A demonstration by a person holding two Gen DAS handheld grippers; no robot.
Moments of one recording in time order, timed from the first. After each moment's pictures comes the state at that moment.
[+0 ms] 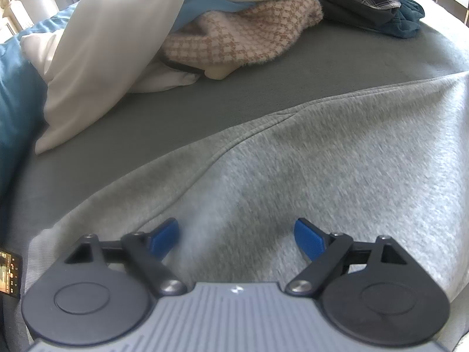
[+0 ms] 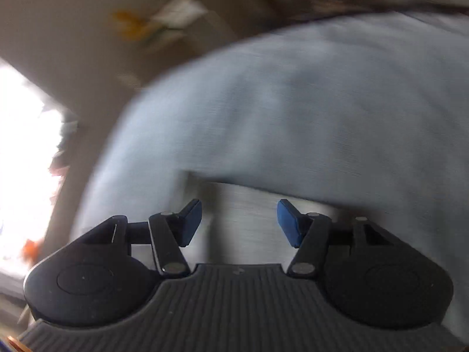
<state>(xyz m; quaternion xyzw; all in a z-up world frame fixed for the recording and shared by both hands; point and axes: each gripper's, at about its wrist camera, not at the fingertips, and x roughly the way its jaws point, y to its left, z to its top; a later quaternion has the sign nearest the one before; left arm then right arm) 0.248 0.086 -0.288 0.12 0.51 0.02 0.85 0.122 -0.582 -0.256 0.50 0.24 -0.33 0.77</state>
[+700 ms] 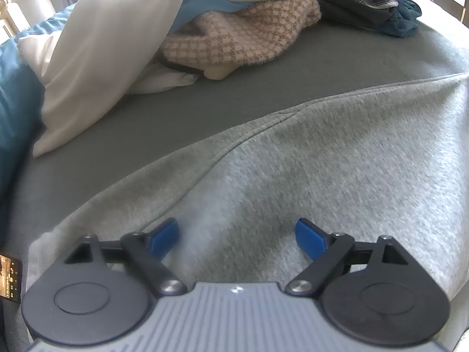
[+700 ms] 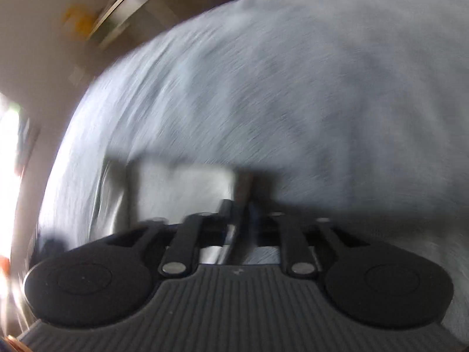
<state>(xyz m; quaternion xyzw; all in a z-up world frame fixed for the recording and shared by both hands) 0.246 0.091 -0.284 0.12 0.51 0.01 0.85 0.071 -0.588 -0.288 0.50 0.23 -0.40 0.73</state>
